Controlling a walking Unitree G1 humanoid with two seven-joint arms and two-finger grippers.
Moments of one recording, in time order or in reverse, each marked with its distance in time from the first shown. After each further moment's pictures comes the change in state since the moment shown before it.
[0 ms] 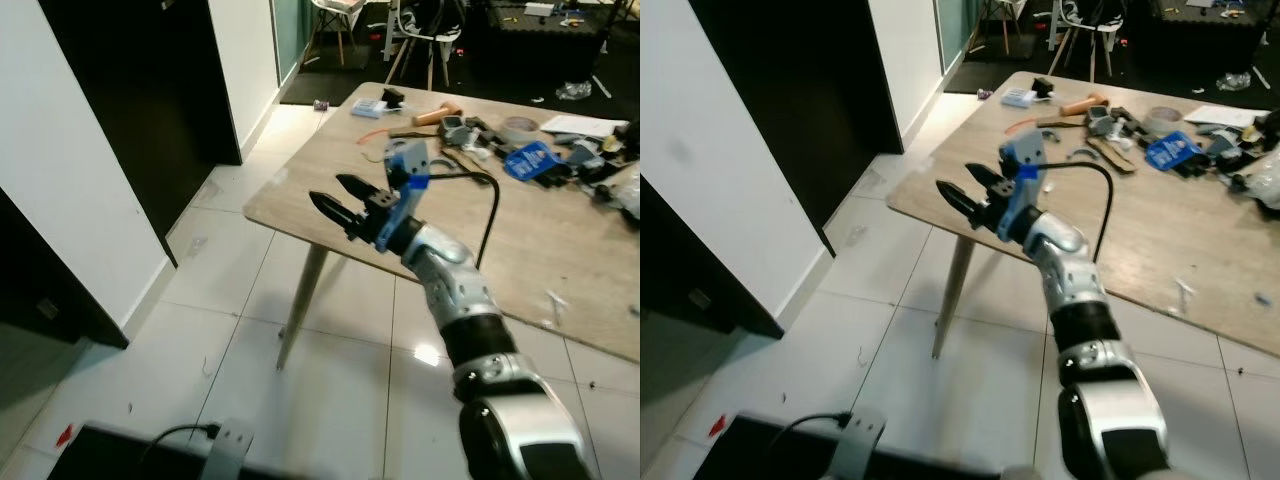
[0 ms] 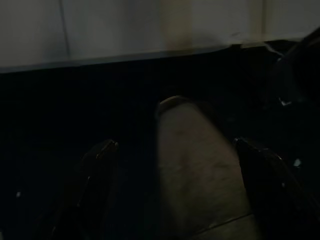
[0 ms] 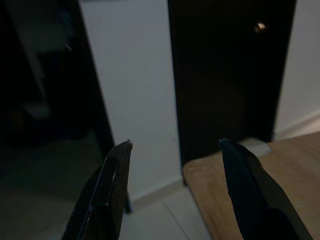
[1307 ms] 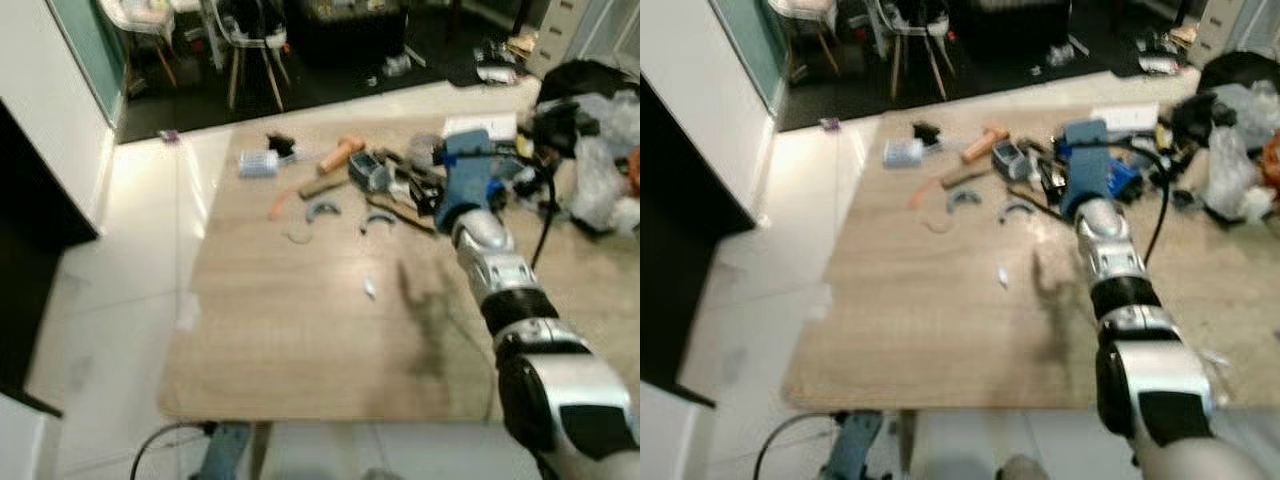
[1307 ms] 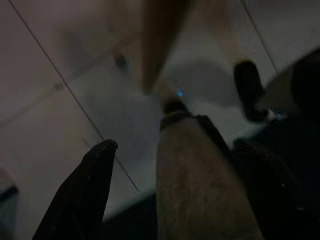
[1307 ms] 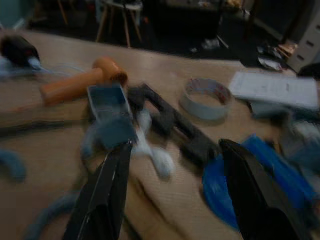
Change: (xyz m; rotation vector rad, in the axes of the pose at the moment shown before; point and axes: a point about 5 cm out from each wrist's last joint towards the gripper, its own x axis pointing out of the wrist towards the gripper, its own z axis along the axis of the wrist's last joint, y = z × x) left arm 0.001 -0.001 0.008 0.016 -0.025 0.012; right arm -0.049 -0.091 0.005 -0.222 0.236 -0.706
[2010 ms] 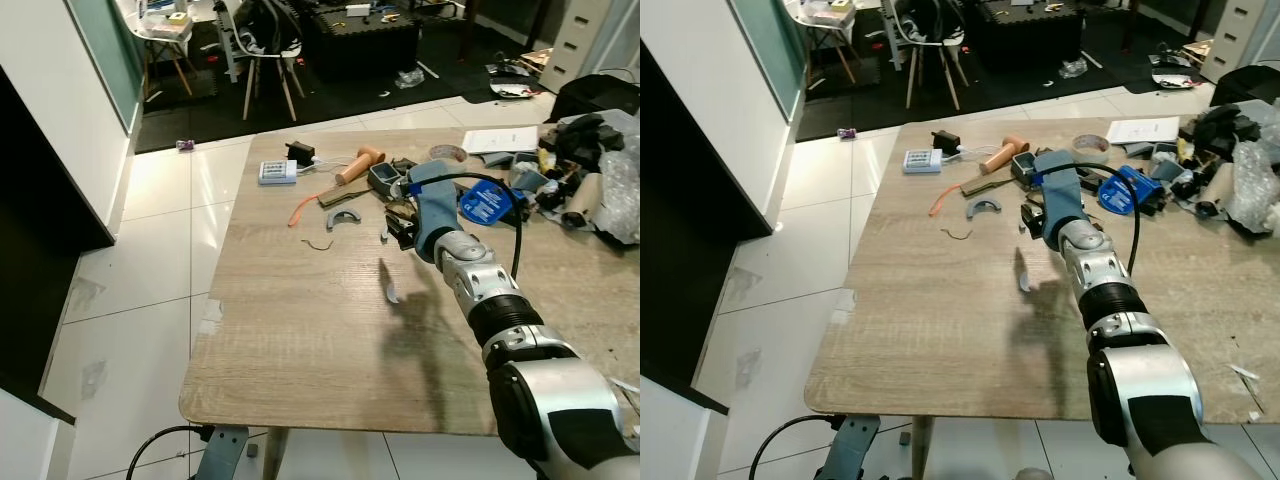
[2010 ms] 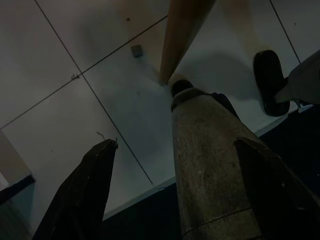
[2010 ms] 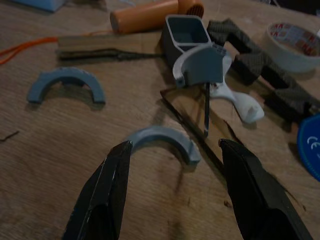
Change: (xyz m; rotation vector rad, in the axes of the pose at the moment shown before) left arm -0.002 0.001 -0.010 0.017 0.022 0.008; right arm -0.005 0.025 -0.036 -0.039 0.225 0.126
